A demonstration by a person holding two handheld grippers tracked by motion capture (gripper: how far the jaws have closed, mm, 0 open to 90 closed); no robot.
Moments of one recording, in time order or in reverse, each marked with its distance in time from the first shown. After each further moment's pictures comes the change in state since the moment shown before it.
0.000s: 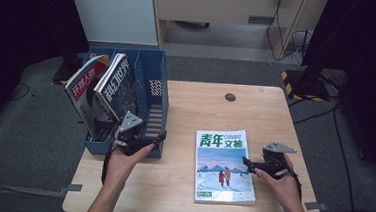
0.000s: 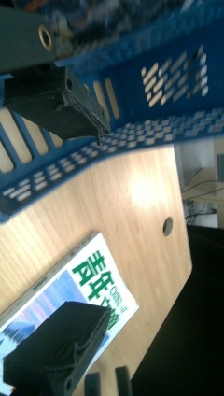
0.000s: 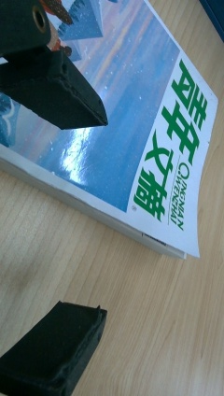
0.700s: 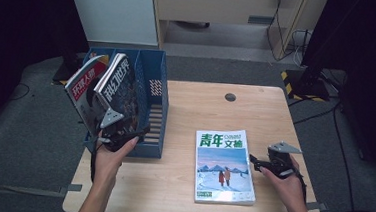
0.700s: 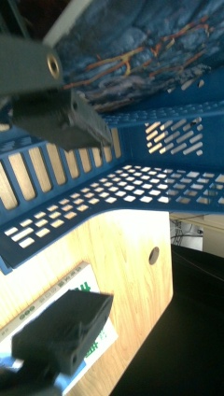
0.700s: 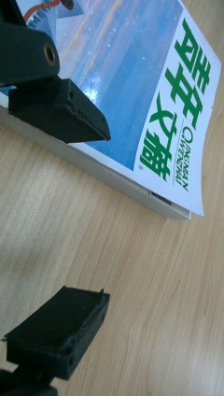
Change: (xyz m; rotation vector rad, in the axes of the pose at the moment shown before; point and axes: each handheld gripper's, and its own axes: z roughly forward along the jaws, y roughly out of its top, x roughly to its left) left arm 0.040 -0.003 -0.023 -0.063 0.093 -0.101; right arm -0.015 -0.004 -0.006 -0.001 -0.077 0.010
